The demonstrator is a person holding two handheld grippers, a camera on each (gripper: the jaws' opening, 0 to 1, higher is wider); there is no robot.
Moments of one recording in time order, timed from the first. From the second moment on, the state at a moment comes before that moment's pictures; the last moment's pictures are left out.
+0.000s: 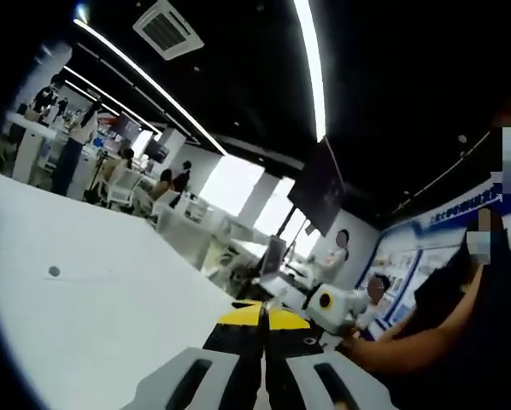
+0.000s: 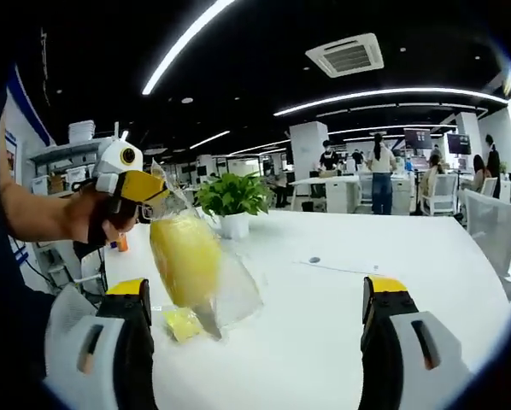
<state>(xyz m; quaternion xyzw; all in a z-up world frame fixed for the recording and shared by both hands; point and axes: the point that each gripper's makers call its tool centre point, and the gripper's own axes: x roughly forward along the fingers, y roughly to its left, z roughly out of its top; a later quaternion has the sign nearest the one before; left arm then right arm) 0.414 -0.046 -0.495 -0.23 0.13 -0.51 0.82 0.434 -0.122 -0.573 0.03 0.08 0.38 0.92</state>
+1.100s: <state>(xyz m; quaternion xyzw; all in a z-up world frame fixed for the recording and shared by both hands) 0.417 -0.036 -0.595 -0.32 0.20 -0.44 0.82 0.370 -0.124 -0.684 0.00 0.15 0.30 0.94</state>
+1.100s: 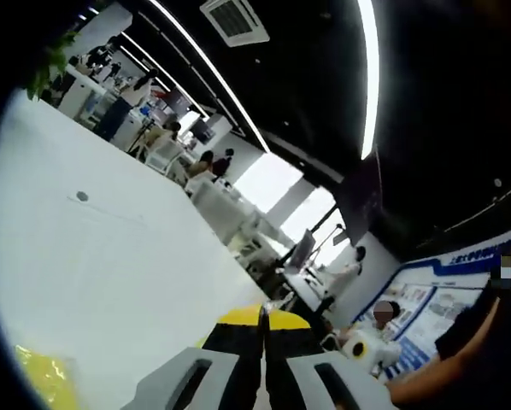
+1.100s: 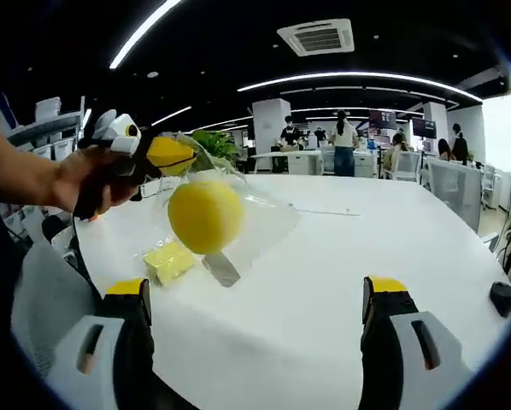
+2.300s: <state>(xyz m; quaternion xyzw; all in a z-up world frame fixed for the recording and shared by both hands) 0.437 -0.015 -0.669 -0.32 0.24 -0.38 0.83 0.368 -0.121 -0.707 0.00 0.17 0.31 0.94</state>
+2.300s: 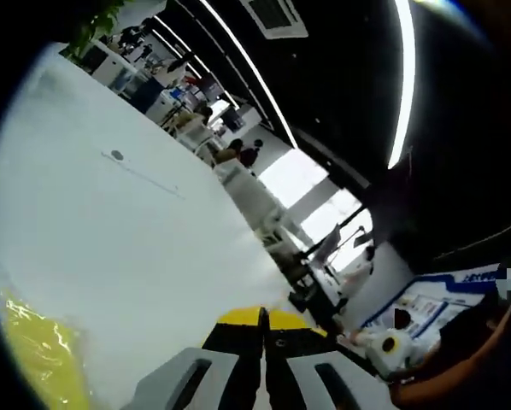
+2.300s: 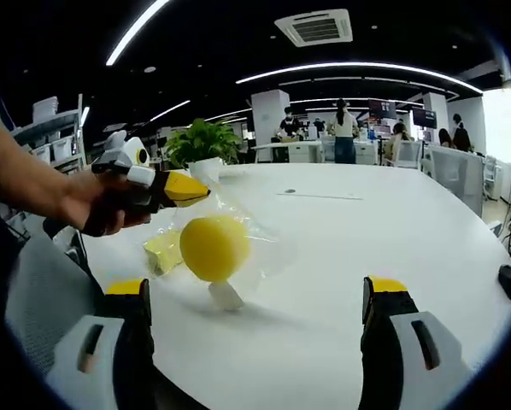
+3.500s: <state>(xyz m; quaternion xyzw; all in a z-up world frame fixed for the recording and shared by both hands) 0.477 0.015 -0.782 -0.20 0.36 -0.22 0.89 0.365 -0.115 -0.715 -0.01 0.19 0.32 0.93</state>
